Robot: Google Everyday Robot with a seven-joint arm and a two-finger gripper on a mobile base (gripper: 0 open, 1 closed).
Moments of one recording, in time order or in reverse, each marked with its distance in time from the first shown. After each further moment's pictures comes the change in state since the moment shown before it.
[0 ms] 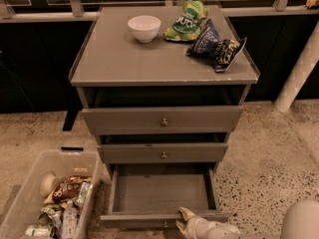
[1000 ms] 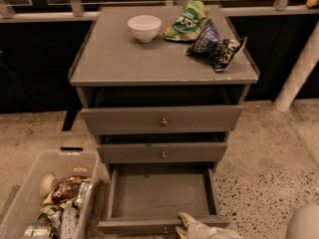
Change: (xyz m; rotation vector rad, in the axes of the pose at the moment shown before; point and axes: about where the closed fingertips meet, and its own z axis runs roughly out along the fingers) arm 0.002 0.024 -0.008 -0.015 -0.009 -0.019
